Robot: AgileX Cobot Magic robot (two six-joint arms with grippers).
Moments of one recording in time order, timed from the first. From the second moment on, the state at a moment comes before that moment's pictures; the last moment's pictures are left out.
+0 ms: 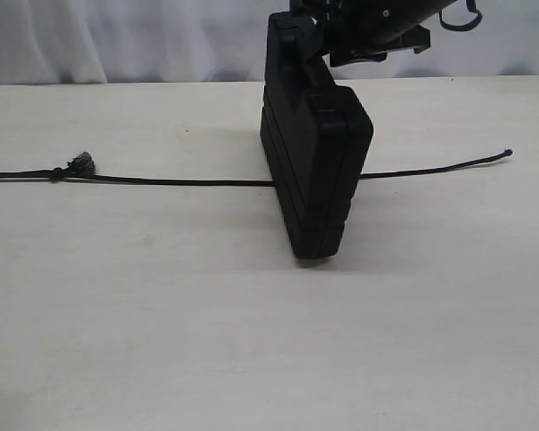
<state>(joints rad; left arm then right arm) 0.00 0.00 0.00 0.04 0.31 -0.07 0.27 1.91 -1.66 0.37 0.76 0.01</state>
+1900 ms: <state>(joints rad) 0.00 0.00 0.00 0.04 0.31 -0.07 0.27 1.91 -1.67 0.35 0.76 0.01</state>
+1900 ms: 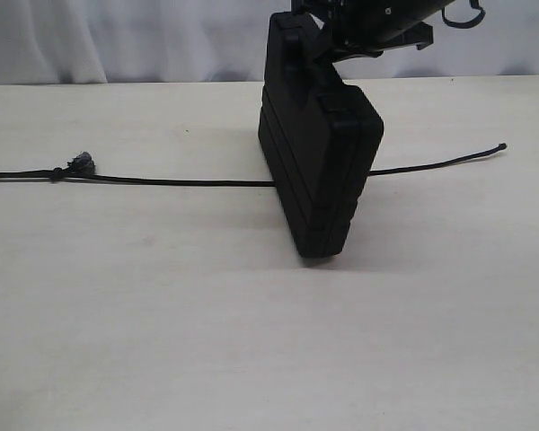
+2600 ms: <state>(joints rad) 0.00 0.05 -0.11 -0.26 -0.26 -0.21 0.27 1.91 -1.67 0.35 0.76 0.01</state>
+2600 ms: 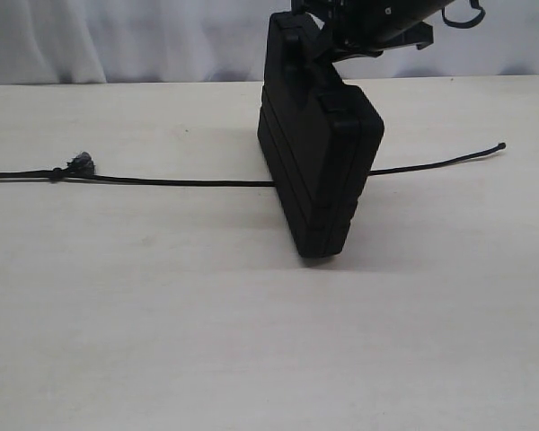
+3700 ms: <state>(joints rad) -0.03 1.97 -1.45 0.13 0.96 0.17 0.27 1.91 -1.67 0.35 0.76 0.01</state>
